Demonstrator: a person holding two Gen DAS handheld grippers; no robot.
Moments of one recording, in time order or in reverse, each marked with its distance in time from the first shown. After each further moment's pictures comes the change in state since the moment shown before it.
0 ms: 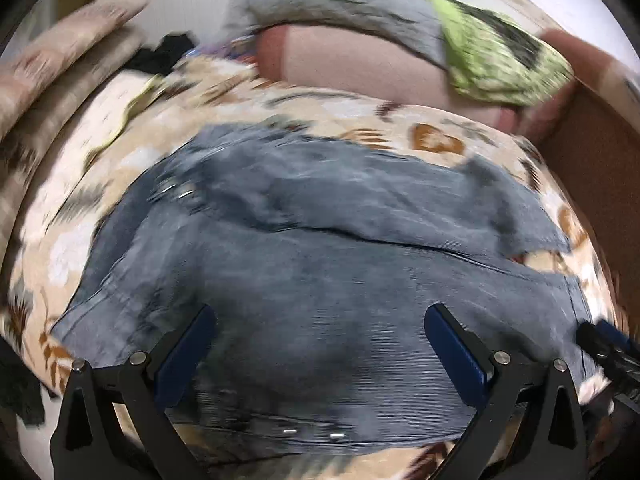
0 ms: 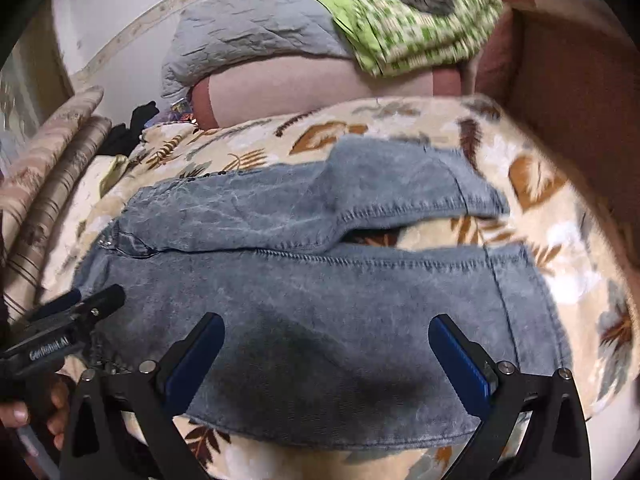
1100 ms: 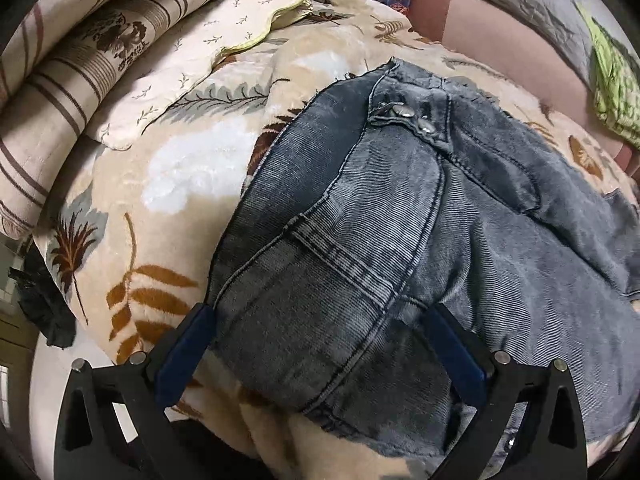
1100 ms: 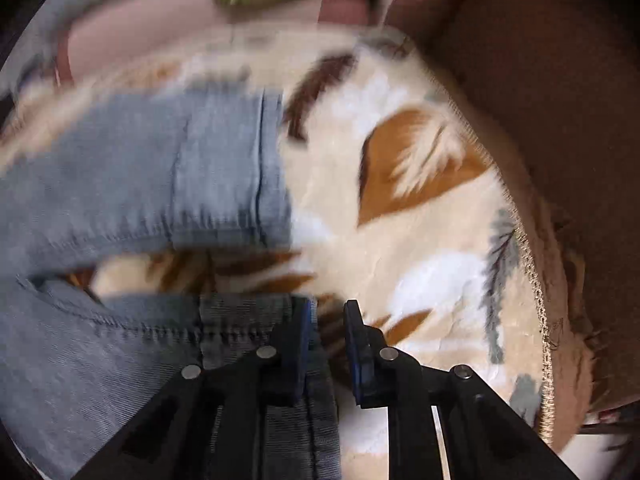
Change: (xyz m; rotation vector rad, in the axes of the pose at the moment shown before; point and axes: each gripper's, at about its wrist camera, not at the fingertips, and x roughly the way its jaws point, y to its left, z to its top) left arm 0.032 0.122 -0.012 -0.217 0.142 0.228; right arm 0.092 -0.179 0.078 -0.016 0.185 -0.331
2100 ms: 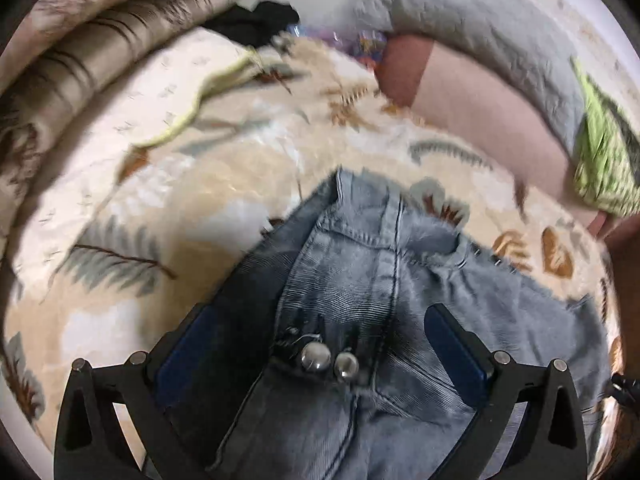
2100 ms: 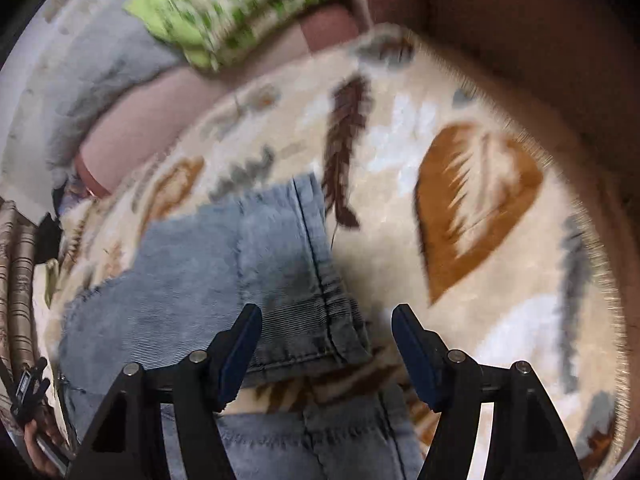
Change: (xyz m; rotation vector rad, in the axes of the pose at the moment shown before) left arm 0.041 -0.041 0.133 -0.018 -0.084 -0.149; right arm 0.037 -0.020 0.069 0.274 0.077 0.325
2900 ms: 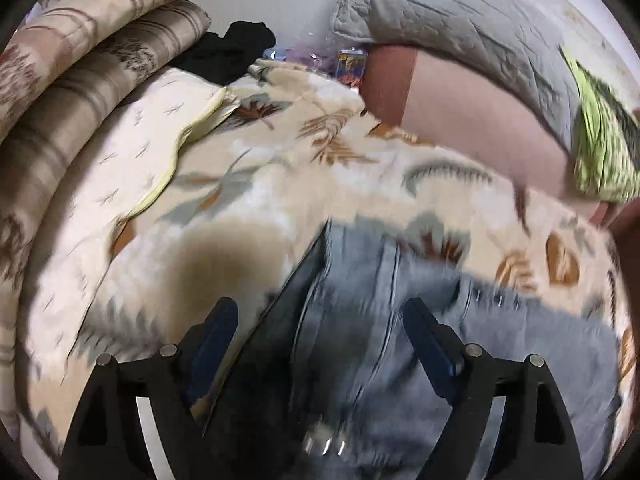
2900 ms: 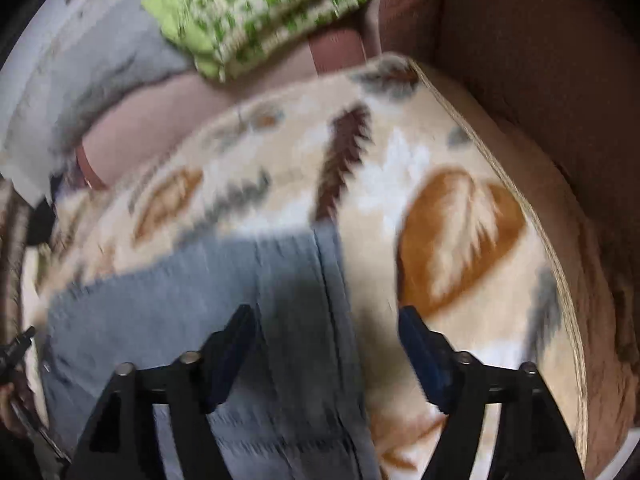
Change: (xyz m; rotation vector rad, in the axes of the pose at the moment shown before) left arm -0.011 -0.008 0.062 0.096 -0.046 -0.028; right arm -0.039 0.009 0.027 -0.099 -0.097 -0.037
